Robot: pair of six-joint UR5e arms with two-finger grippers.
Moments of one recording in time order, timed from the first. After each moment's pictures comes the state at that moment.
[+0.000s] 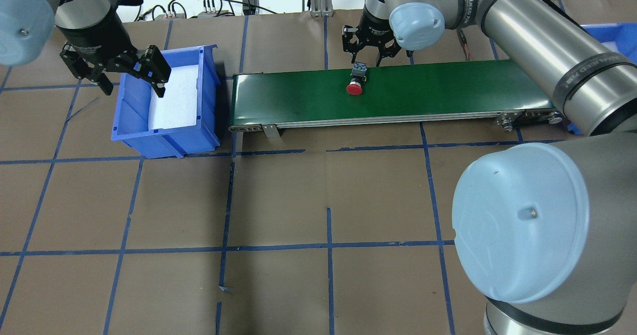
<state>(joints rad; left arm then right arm) -1.46 -1.69 -1.52 -1.56 1.67 0.15 1.71 -0.90 1.22 -1.99 -1.45 0.26</state>
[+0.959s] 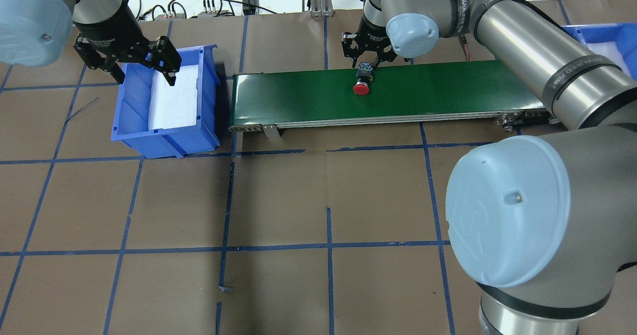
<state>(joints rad) -1.51 -1.73 -1.51 -1.42 1.62 0.09 1.71 -0.87 1.23 -2.04 -1.46 0.23</state>
